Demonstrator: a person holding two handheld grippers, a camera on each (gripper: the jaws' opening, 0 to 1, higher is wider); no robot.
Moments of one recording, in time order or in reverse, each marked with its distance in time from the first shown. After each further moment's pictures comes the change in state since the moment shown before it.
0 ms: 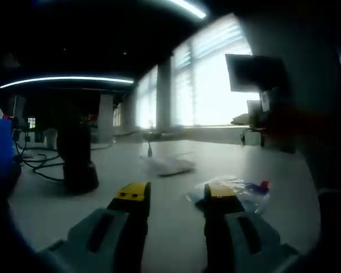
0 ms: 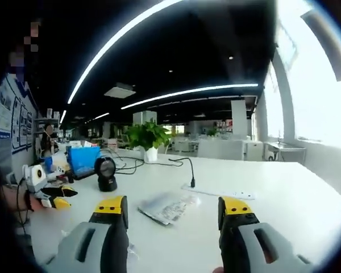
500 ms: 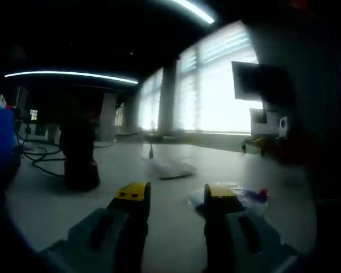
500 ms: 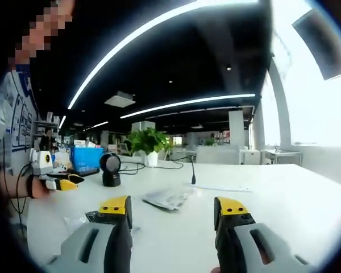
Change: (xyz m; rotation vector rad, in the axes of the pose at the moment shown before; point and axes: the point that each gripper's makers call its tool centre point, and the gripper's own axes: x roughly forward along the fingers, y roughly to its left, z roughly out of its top) left arm -0.002 0.006 0.004 -0.066 -0.028 0.009; right arm -0.037 0.005 -0.043 0.002 -0.107 -0.043
